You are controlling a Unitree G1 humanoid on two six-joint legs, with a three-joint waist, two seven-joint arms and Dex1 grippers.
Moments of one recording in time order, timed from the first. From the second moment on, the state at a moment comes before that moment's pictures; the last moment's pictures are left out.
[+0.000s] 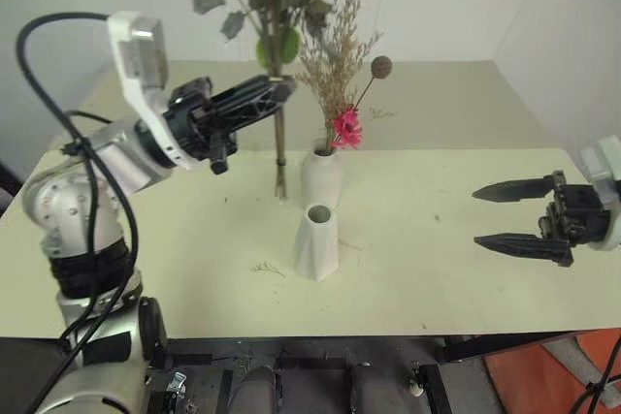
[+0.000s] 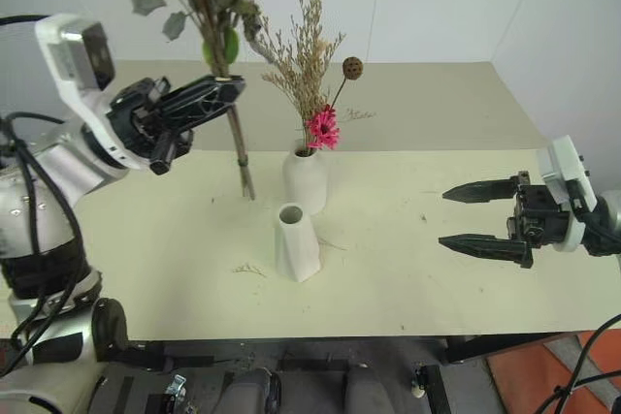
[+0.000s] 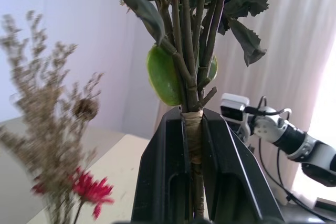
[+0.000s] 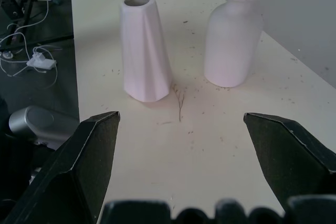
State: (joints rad) left arm -0.83 0.46 0.32 -0.21 -1.01 0.94 -0.87; right arm -0.30 -1.05 -0.33 -0.01 0.65 0.43 1.52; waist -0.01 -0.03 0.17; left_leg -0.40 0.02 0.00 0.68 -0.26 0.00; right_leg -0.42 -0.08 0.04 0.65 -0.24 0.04
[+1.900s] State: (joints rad) left arm -0.74 0.44 0.06 -0.10 -0.88 0.81 -1.02; right arm -0.22 -1.05 -0.41 -0.10 0.73 0.47 1.45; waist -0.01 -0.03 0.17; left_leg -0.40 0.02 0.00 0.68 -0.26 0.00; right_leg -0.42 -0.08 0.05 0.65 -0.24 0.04
